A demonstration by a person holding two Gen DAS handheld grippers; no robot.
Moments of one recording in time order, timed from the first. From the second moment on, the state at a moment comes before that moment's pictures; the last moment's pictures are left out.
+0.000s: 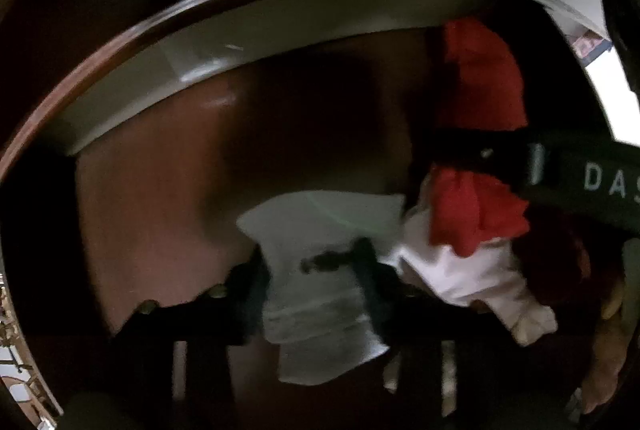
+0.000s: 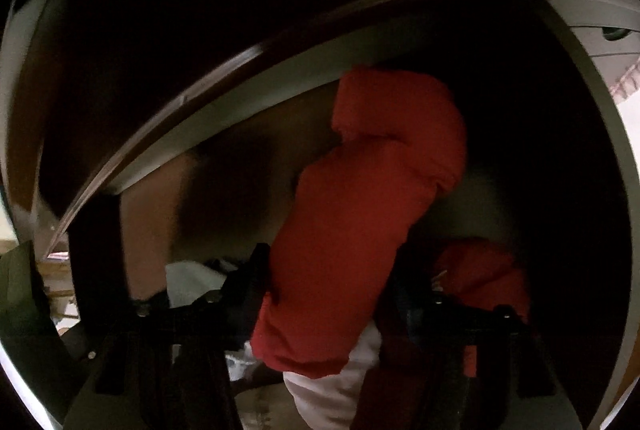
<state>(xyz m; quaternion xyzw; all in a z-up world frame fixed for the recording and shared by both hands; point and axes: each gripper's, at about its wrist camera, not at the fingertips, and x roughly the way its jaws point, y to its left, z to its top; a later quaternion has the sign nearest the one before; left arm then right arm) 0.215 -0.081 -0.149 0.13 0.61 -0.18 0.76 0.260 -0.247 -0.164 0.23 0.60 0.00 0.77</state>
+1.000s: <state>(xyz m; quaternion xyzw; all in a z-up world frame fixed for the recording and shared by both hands) 0.180 -0.061 -0.114 0.06 0.56 -0.18 0.80 0.185 -0.254 -0.101 0.15 0.50 0.11 0.85</state>
